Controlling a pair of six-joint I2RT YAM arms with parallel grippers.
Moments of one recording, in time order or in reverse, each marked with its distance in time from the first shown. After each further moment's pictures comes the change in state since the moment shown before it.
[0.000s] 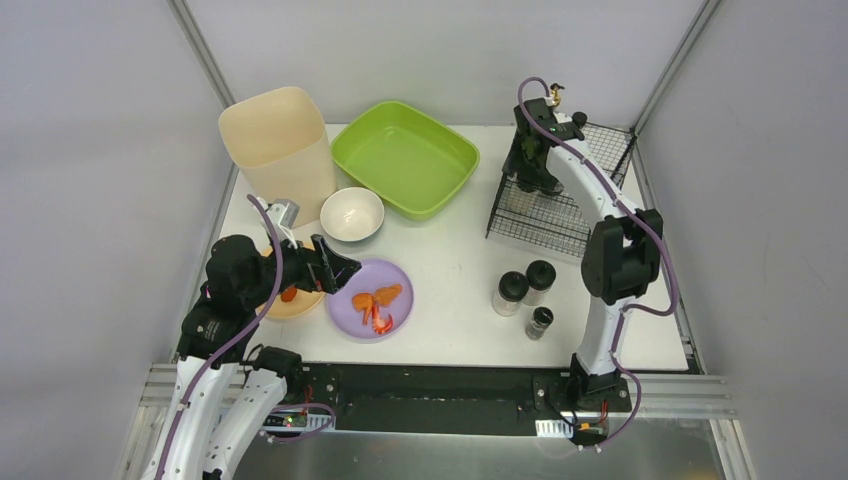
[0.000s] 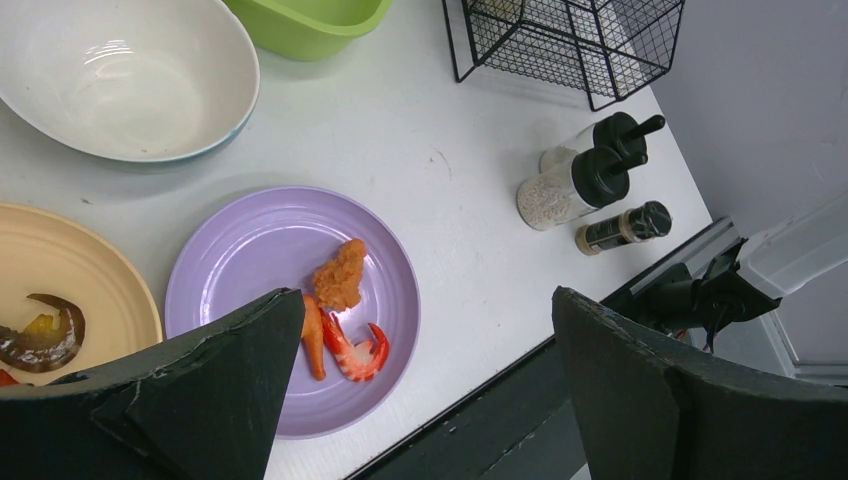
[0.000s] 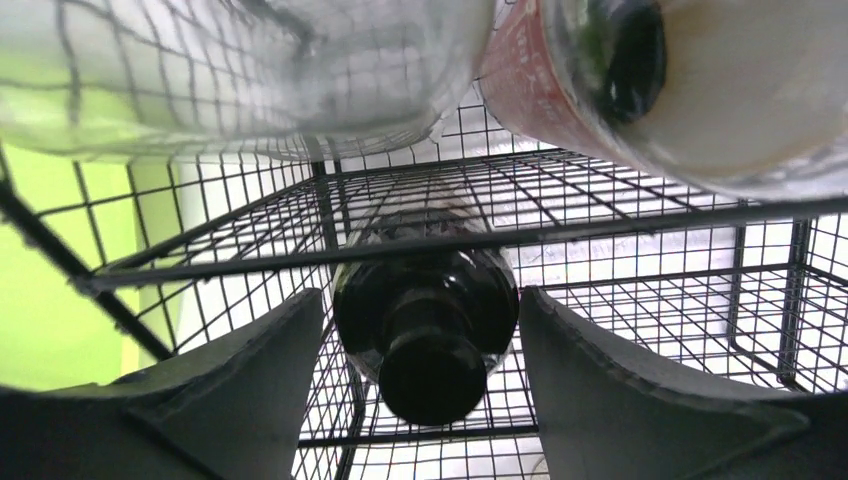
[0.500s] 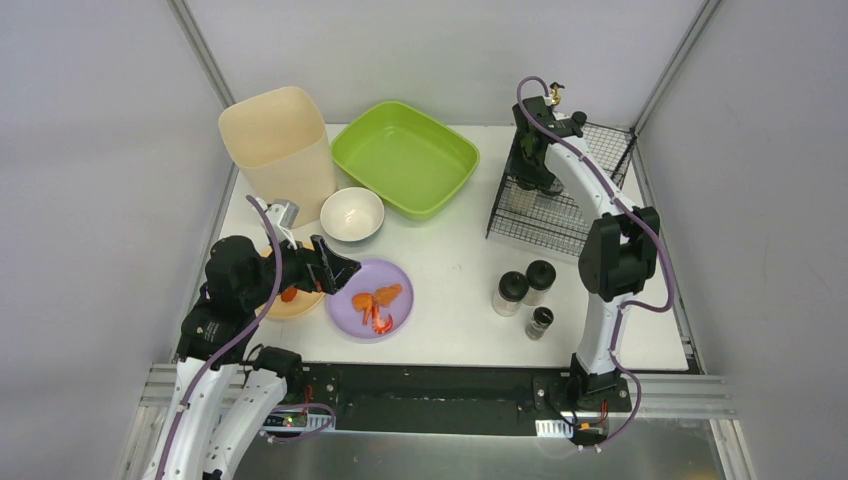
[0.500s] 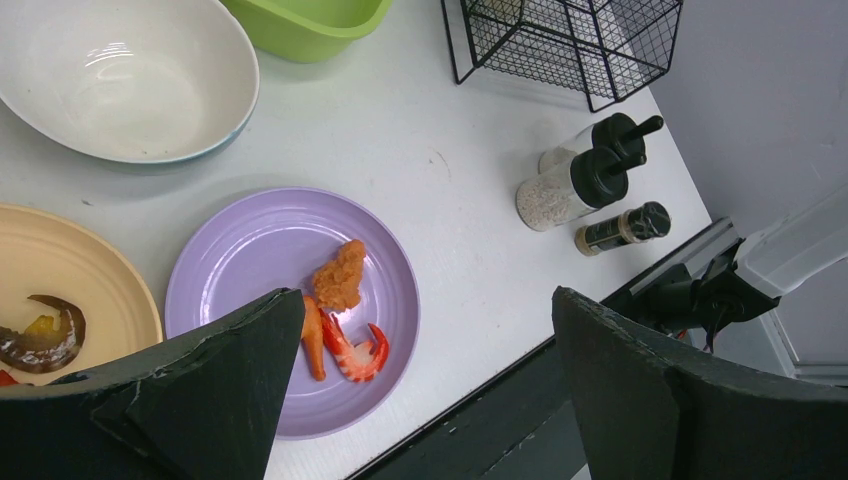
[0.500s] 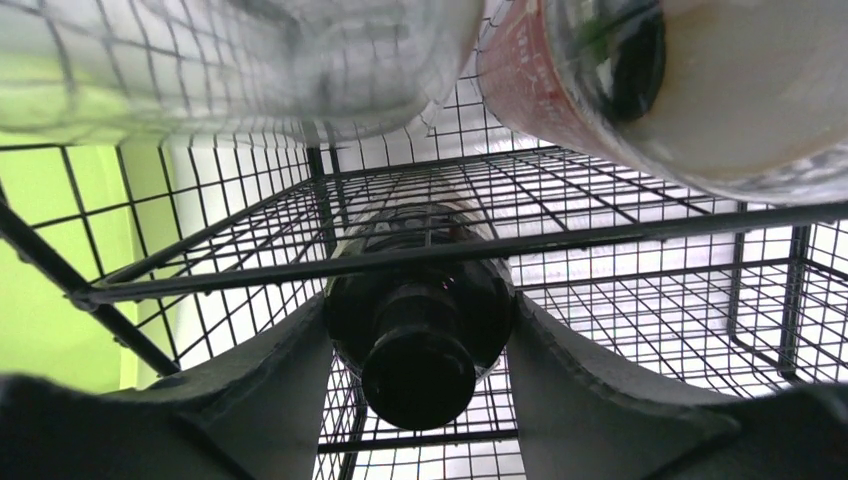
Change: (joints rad) left arm 0.000 -0.006 0.000 0.000 0.000 0.000; right arm -0.003 0.020 0.048 -0.063 -0.005 0.014
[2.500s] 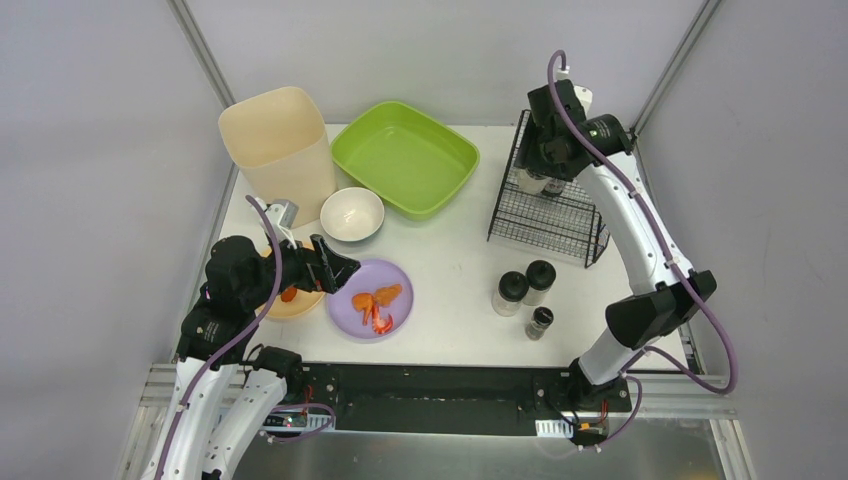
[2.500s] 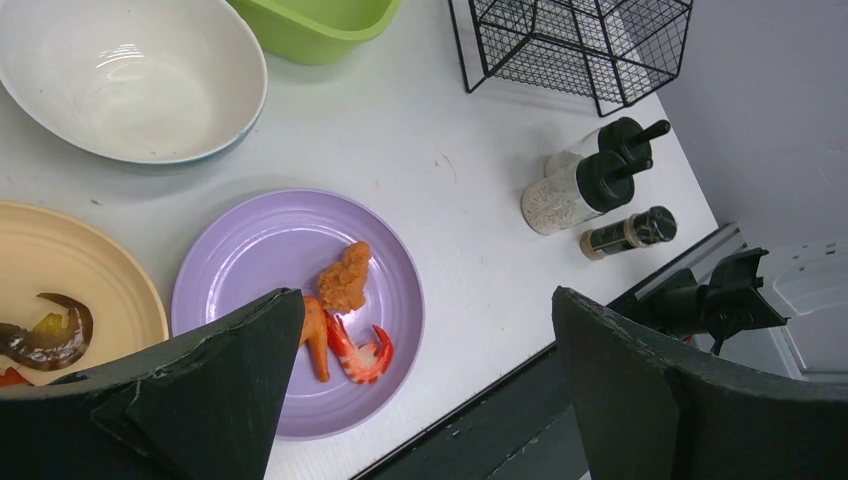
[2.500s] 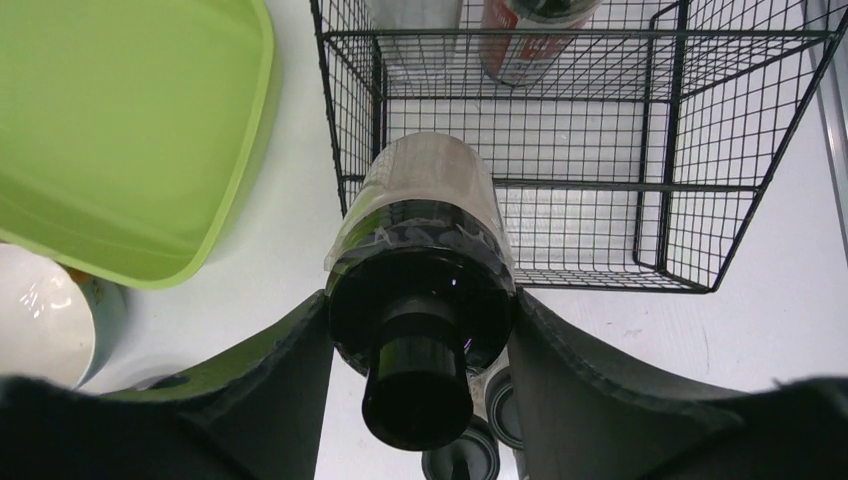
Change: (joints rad) left arm -0.007 0.000 0.000 0.000 -0.021 0.000; right arm 0.146 -0.347 0.083 -0.231 0.064 -0.090
